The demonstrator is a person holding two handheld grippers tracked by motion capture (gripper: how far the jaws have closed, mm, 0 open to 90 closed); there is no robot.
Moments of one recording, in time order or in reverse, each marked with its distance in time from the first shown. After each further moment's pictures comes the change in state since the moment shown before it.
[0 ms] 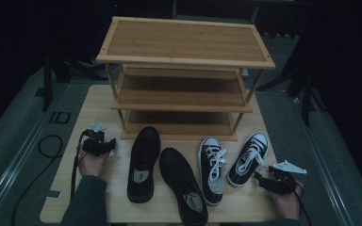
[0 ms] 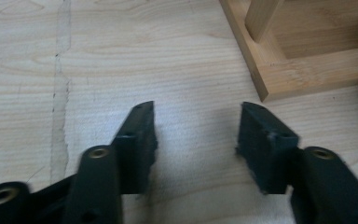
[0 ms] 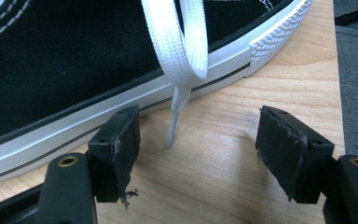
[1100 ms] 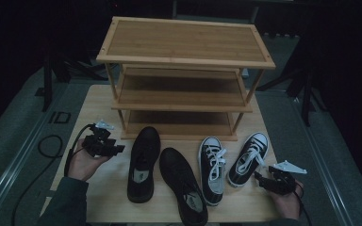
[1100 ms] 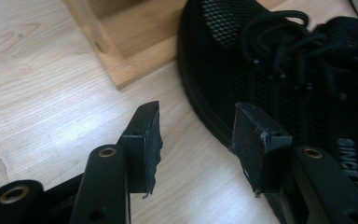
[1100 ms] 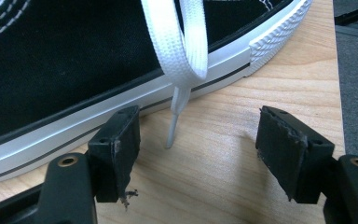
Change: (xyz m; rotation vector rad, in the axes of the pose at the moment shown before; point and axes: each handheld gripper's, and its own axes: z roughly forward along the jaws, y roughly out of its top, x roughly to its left) left arm -0.039 0.035 -0.085 0.127 -0.315 0.273; right arm 0.000 0.000 0.000 0.000 -0.001 0.001
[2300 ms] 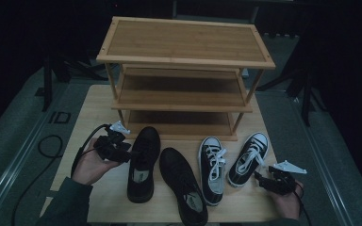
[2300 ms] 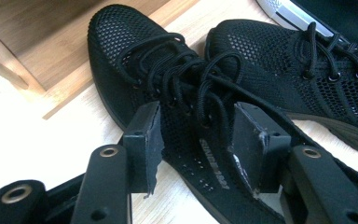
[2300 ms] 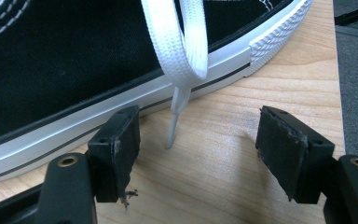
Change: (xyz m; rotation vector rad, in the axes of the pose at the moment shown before) left arm -0.053 0.023 -0.020 0.042 -0.114 0.153; right arm 0.000 0.000 0.000 0.000 0.000 0.001
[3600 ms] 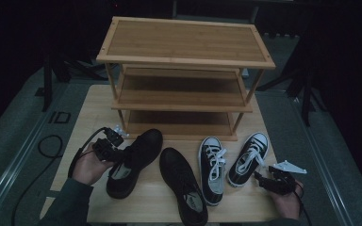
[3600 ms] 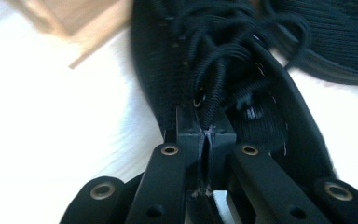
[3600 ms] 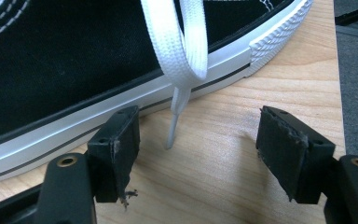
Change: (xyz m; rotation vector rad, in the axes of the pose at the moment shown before) left arm 0.020 -0.014 0.014 0.151 0.114 -0.033; right arm 0.000 0.000 0.000 0.001 0.001 -0.002
